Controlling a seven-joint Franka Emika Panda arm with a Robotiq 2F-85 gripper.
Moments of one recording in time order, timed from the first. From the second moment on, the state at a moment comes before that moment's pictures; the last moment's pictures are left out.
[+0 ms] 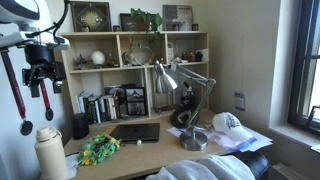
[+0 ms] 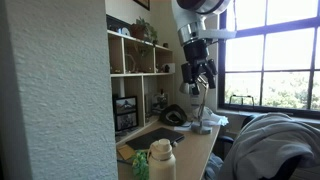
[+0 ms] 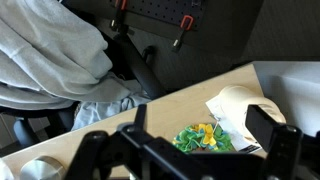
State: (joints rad) arm 0.18 -0.59 0.27 -2.24 0.04 1.49 0.10
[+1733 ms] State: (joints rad) arm -0.04 0.01 -0.19 -1.62 0.12 2.02 -0.31
